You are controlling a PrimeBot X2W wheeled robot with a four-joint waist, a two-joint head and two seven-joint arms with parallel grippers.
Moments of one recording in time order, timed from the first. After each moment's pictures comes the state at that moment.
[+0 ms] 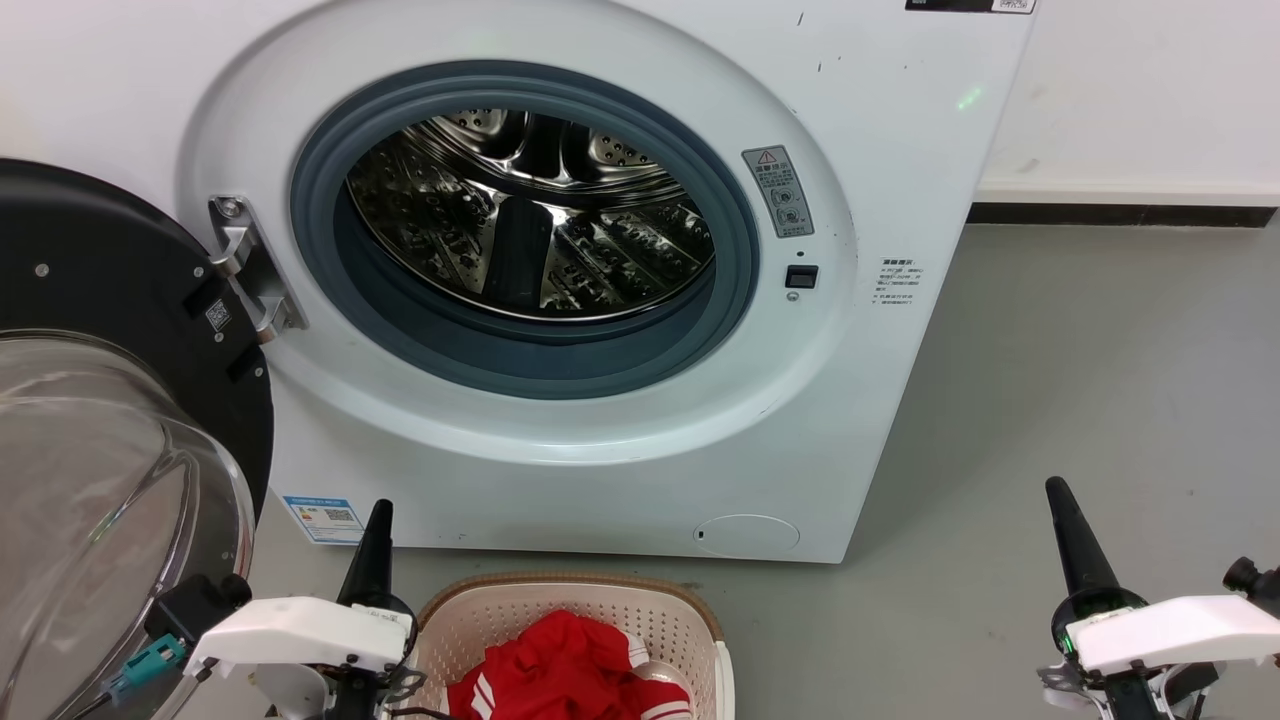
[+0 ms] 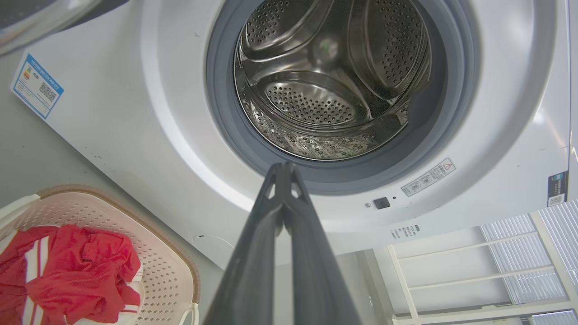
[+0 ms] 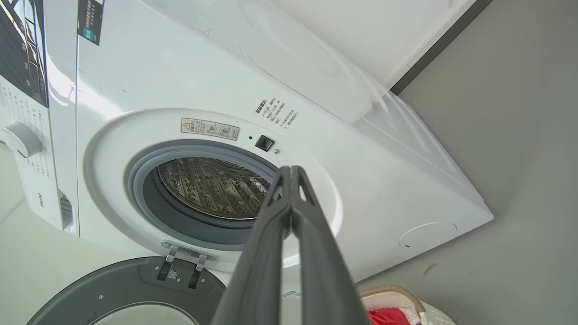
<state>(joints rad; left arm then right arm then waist) -0.09 0.07 0.01 0.26 -1.06 -0.07 -0.03 -0.02 -0.07 -0.05 0.17 1.05 0.13 -0.01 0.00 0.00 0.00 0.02</state>
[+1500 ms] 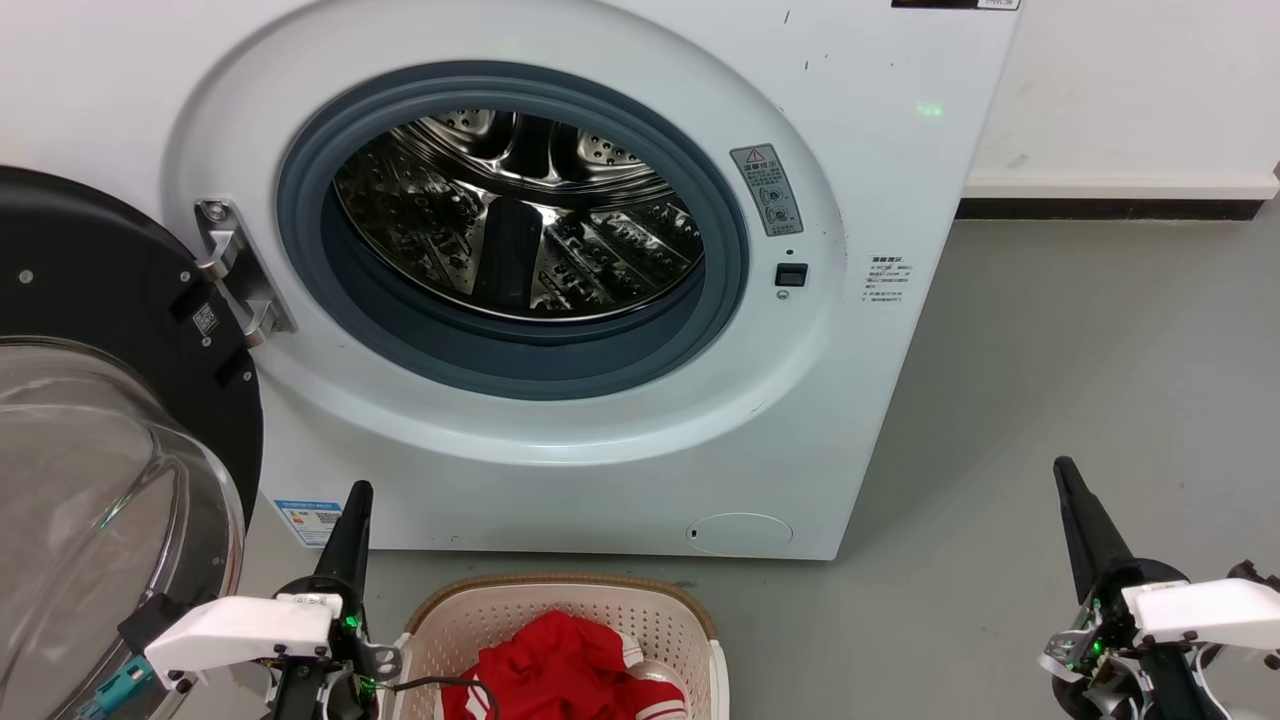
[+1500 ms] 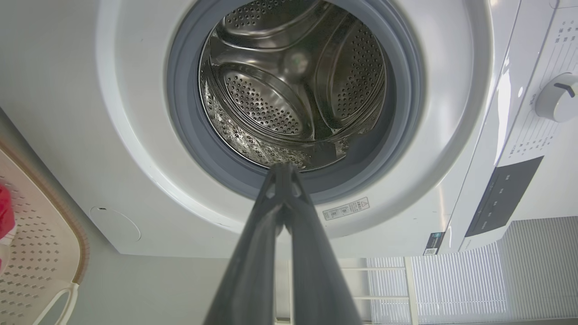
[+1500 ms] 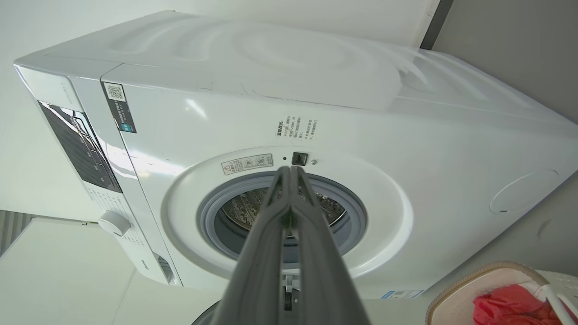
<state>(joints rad) -0.10 0.05 0.09 0.25 -1.47 -0.11 0.08 -0.08 -0.07 -0.08 0.22 1.48 0.13 0.06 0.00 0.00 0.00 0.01</state>
